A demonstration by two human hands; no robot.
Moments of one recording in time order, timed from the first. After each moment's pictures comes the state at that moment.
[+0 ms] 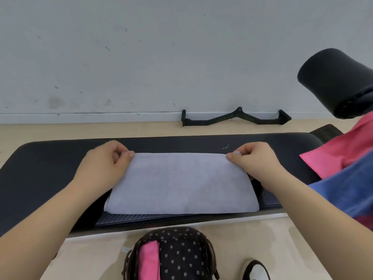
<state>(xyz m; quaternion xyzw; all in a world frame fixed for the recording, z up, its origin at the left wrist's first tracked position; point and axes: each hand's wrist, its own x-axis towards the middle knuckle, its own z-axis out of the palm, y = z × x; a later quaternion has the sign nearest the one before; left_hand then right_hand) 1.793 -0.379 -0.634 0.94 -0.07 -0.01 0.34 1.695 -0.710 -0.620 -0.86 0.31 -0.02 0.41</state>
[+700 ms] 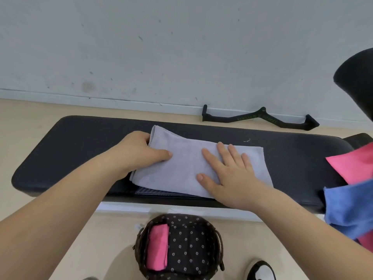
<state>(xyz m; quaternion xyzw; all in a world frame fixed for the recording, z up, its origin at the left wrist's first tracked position) 1.760 -0.389 -0.607 0.88 0.02 -0.21 0.43 1.671 -0.618 -0.639 -0.98 0.01 0.16 0.07</state>
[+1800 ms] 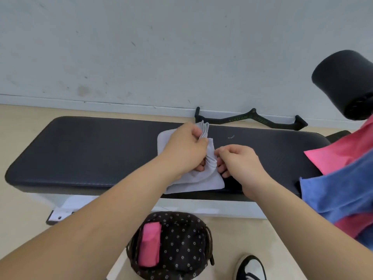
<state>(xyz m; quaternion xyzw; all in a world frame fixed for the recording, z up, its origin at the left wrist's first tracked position) 1.707 -0.507 -0.597 0.82 -0.08 -0.15 0.55 1.657 -0.655 -0.625 -0.79 0.25 0.00 0.56</state>
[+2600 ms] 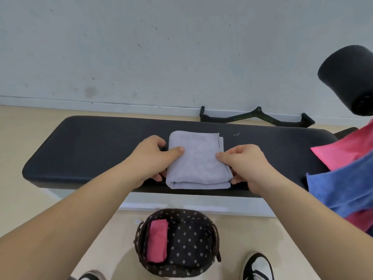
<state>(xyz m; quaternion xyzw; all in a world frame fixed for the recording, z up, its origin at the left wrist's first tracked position) 1.710 -0.424 -0.613 0.88 0.01 -0.19 0.44 1.652 -0.647 -0.611 -0.78 0.29 0.05 0.55</state>
